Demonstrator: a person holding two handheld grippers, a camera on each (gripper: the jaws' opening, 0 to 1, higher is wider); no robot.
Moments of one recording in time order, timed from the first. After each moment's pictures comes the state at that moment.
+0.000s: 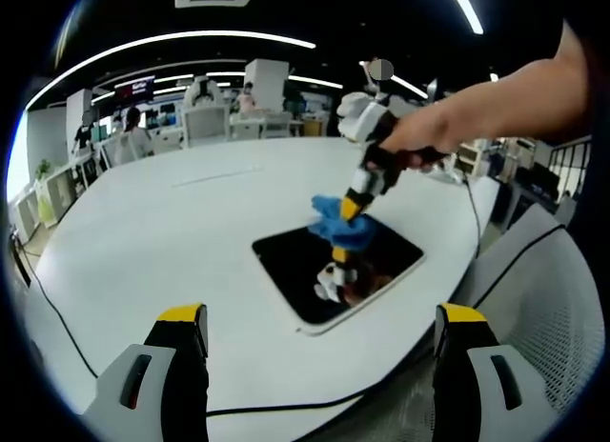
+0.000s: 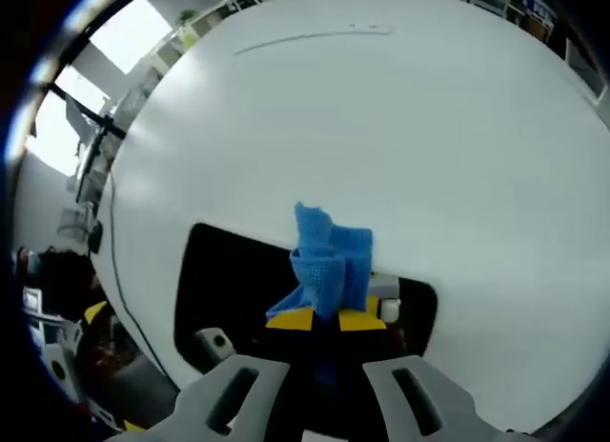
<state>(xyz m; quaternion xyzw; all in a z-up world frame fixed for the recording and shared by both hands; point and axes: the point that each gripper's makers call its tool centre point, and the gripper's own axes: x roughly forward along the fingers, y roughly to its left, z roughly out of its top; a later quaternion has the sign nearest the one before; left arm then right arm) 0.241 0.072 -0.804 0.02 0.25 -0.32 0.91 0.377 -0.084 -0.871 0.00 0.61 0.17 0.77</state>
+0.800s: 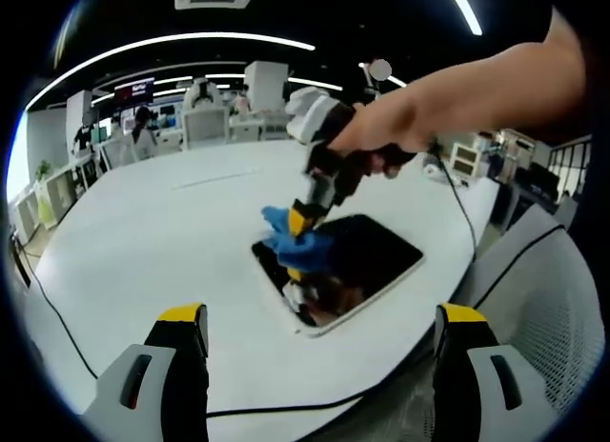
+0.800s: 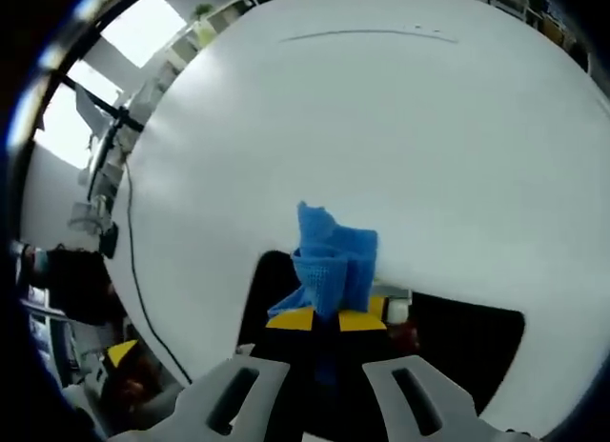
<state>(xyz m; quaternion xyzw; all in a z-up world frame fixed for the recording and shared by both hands) 0.242 0.072 -0.803 0.02 0.25 -0.32 0.91 0.389 0.004 -0.872 0.01 0.62 0.20 0.76</state>
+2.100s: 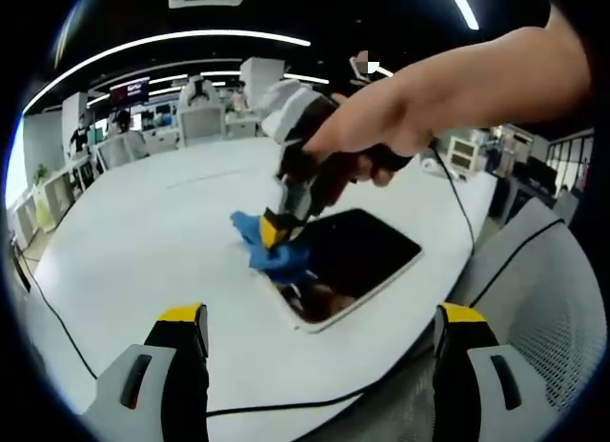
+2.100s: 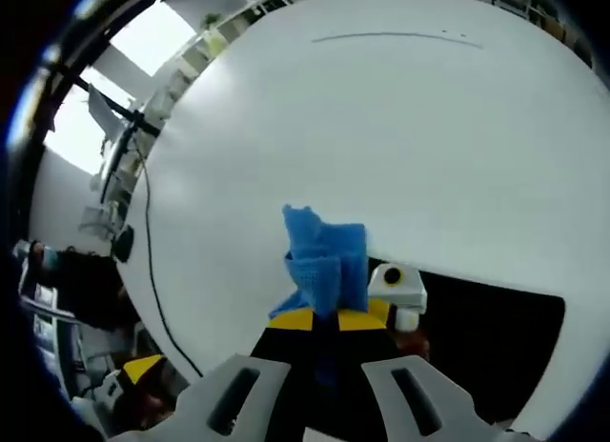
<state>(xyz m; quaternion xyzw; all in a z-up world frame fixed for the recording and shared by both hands) 0.241 0.073 -0.806 0.04 0.26 -0.32 0.91 0.365 0.038 -0.870 0.04 0.60 0.22 0.77</state>
